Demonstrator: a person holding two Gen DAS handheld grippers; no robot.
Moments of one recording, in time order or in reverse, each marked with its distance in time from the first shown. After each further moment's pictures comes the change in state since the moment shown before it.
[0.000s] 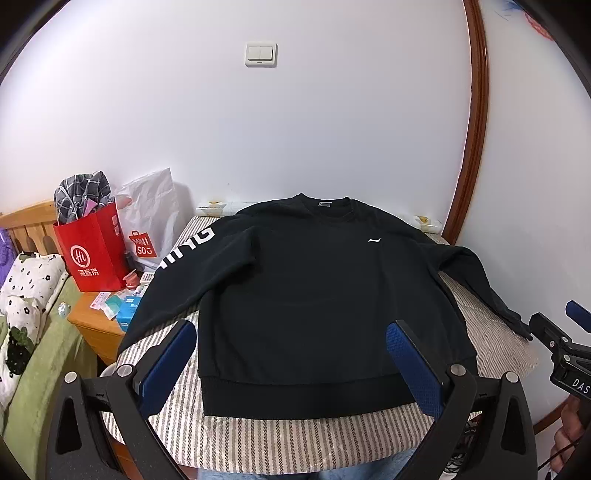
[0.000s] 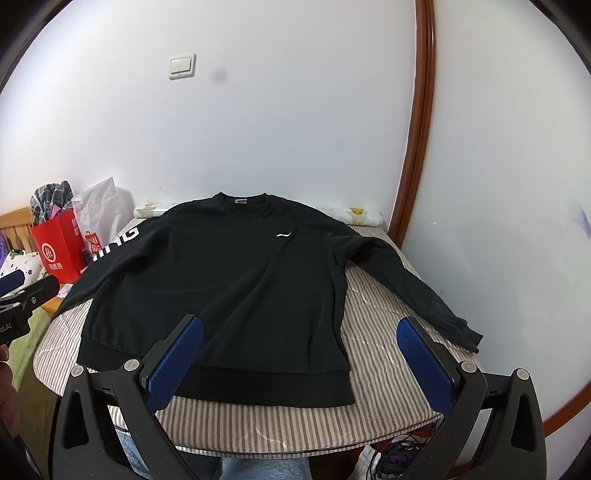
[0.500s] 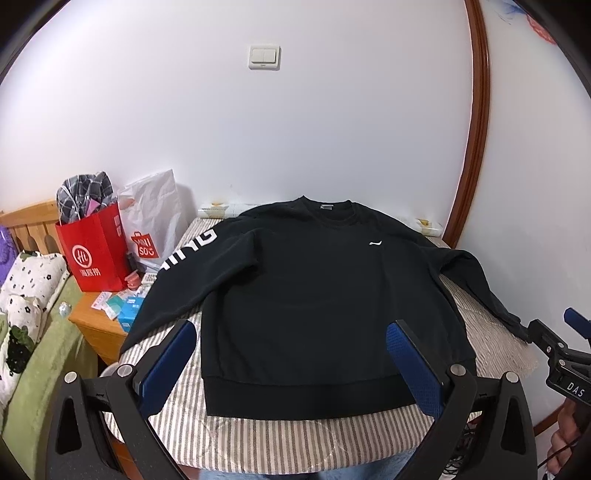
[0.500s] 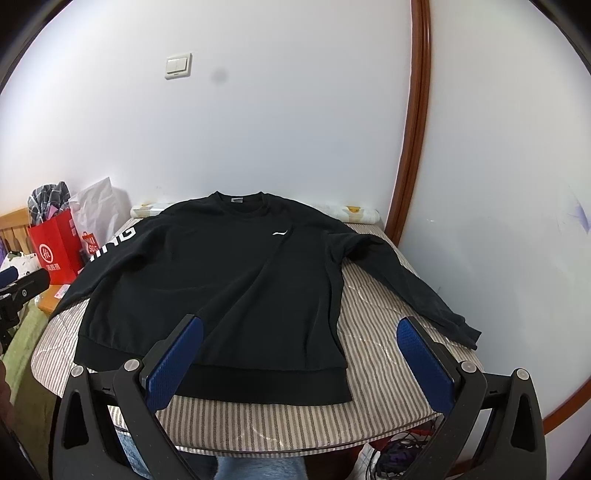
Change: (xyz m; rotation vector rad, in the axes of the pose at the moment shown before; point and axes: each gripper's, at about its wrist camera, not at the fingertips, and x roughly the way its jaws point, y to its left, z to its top) left arm -0.004 0.006 -0.003 -0.014 -0.006 -0.008; right arm 0.002 -0.002 -0.005 0.006 0.001 -0.008
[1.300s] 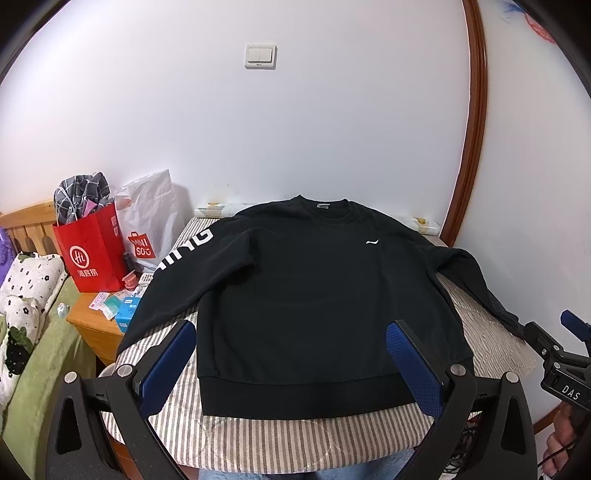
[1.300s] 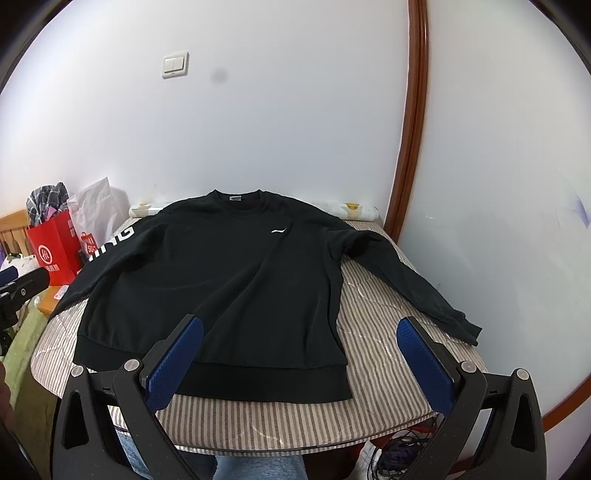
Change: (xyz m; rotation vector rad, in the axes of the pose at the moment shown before) left arm 0.001 -0.005 0.003 0.009 -0.003 -0.002; right arm 0.002 -0.004 -0.006 0.014 0.003 0.000
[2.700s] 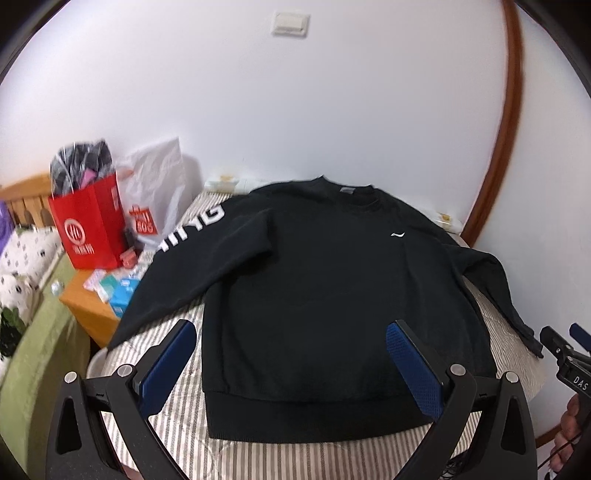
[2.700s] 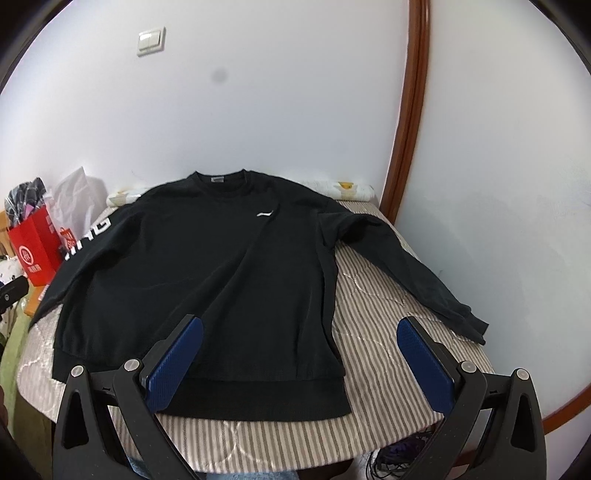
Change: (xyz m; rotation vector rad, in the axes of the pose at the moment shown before) left arm 0.067 0.040 0.003 -0.090 0.093 0.007; right arm 0.072 -0.004 0.021 0.009 0.105 -0.044
